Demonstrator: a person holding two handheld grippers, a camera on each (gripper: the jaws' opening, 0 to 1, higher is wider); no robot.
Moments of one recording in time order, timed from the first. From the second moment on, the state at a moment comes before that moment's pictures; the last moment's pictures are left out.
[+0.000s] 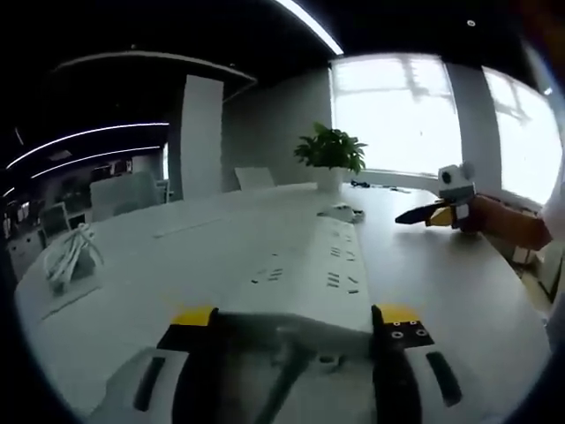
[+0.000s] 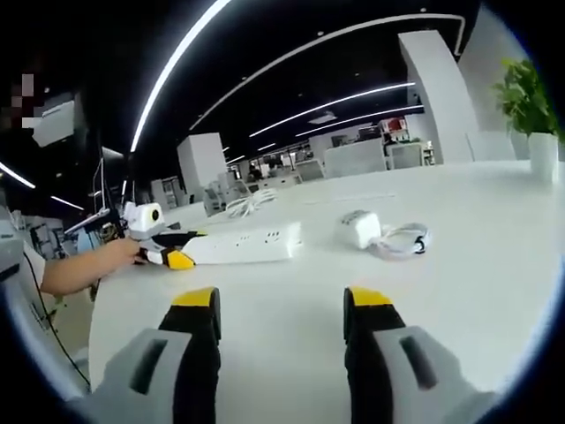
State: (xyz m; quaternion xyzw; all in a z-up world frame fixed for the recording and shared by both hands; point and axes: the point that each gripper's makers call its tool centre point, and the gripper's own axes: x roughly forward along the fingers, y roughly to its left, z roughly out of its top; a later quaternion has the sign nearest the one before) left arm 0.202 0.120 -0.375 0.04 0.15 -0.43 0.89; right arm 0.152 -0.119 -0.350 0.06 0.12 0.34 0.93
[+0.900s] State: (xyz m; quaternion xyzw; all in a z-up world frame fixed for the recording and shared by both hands) left arm 0.205 0.120 -0.374 0.03 0.14 -0.43 0.89; right arm 0.168 -0.120 -0.360 -0.01 0.12 0.34 0.93
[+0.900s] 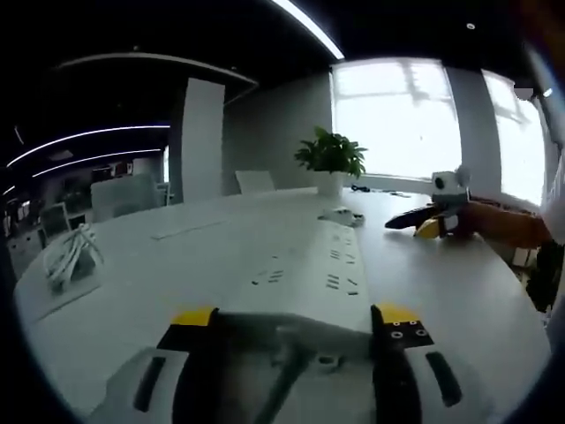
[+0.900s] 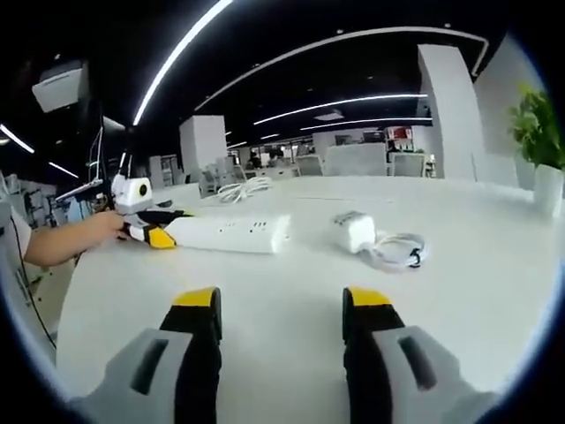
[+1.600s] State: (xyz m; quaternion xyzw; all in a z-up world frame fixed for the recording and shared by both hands) left arm 0.205 0.120 -0.374 0.03 0.14 -0.43 0.89; right arm 0.182 -0.110 -0.368 -0.07 0.11 0.35 0.93
